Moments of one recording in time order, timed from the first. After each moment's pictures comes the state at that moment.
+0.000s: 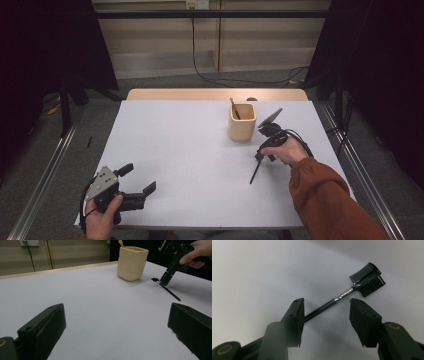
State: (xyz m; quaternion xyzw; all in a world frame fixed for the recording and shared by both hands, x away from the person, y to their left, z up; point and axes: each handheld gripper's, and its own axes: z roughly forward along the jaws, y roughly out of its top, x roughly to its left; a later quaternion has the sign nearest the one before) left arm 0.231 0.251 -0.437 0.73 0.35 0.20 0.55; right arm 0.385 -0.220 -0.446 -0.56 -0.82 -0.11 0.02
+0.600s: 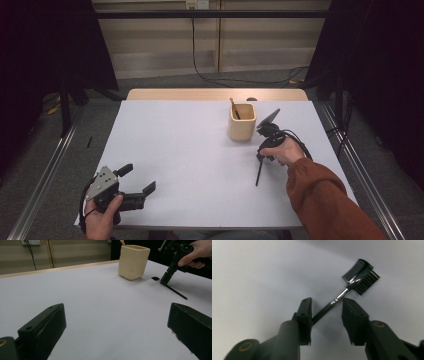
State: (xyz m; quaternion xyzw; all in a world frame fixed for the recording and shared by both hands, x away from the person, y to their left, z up) left arm 0.231 0.252 -0.438 0.73 0.35 0.20 0.55; right arm 0.387 -0.216 -0.451 -0.57 -0.82 -0.09 0.00
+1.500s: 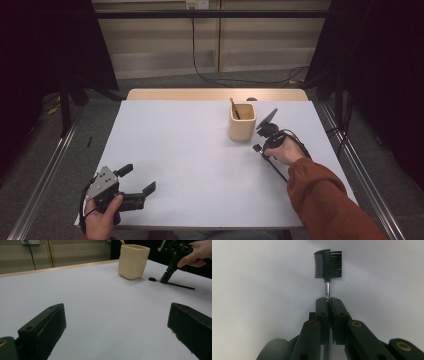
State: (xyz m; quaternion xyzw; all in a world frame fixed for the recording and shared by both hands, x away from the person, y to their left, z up) left arm 0.231 0.252 -0.439 0.73 0.35 0.20 0.55; right arm 0.389 -0.216 -0.451 -0.54 -0.84 -0.07 -0.01
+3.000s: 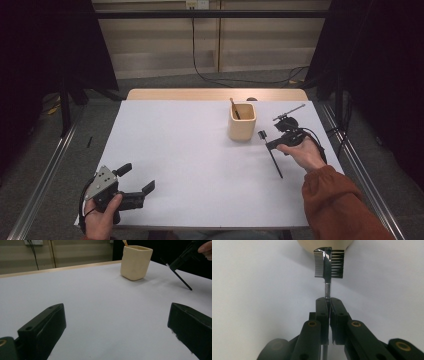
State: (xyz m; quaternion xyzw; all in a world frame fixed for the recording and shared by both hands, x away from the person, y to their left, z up) left arm 0.232 0.253 -0.439 0.73 0.36 0.21 0.55; right arm 0.360 -0.252 -0.409 -0.51 -0.82 -0.25 -0.05
